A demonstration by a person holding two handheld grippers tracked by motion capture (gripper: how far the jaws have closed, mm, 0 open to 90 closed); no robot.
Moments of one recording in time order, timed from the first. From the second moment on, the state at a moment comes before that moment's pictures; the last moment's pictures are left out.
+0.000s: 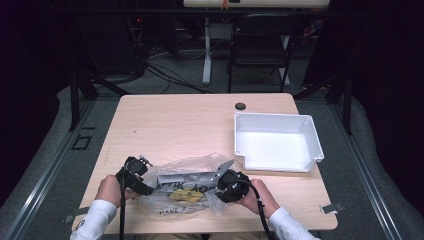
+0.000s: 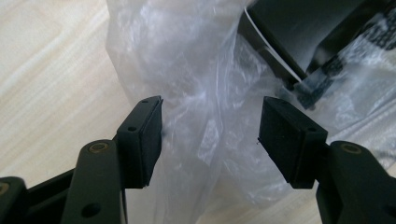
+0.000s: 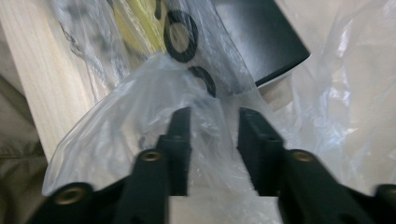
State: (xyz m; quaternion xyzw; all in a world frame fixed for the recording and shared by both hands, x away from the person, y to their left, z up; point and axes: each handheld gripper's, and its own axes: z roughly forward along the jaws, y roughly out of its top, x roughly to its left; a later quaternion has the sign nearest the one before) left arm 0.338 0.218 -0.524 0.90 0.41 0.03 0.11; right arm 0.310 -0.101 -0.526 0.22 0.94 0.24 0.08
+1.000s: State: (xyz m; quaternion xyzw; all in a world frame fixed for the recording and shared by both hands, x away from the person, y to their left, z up) left arm 0.324 0.221 -0.522 0.90 0.42 0.00 0.14; right arm 0.313 -0.120 -0.505 0.23 0.92 0.29 0.08
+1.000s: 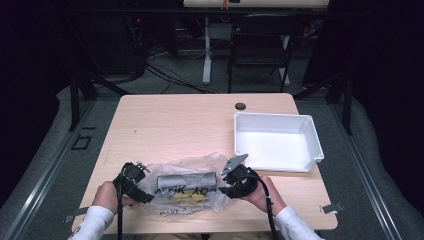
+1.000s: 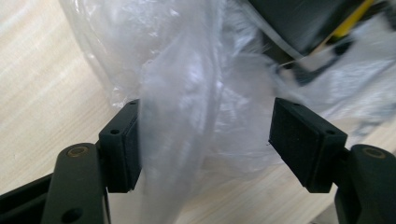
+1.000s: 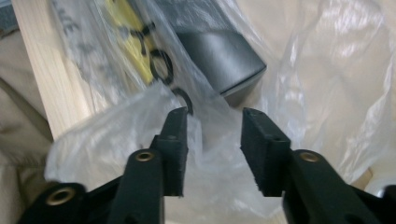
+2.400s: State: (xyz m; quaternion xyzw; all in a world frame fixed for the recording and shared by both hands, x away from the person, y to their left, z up) left arm 0.325 0.208 -0.536 0.91 0.39 -0.01 0.13; right arm 0.321 -0.102 -0.531 0.21 0.94 0.25 0.06
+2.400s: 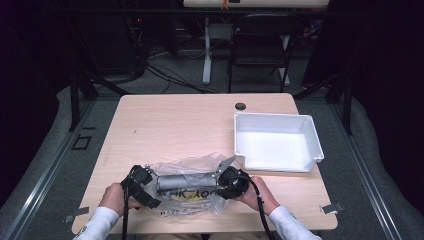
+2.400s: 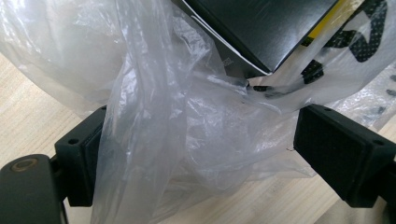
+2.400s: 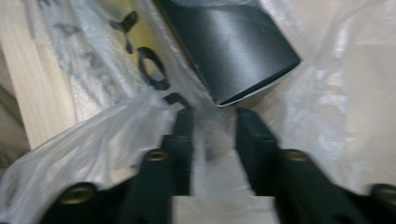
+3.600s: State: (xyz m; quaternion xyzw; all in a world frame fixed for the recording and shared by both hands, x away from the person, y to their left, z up) left arm 0.395 0.210 -0.529 0.86 0.46 0.08 0.21; right arm 0.302 -0.094 -0.539 0.16 0.96 0.22 0.05
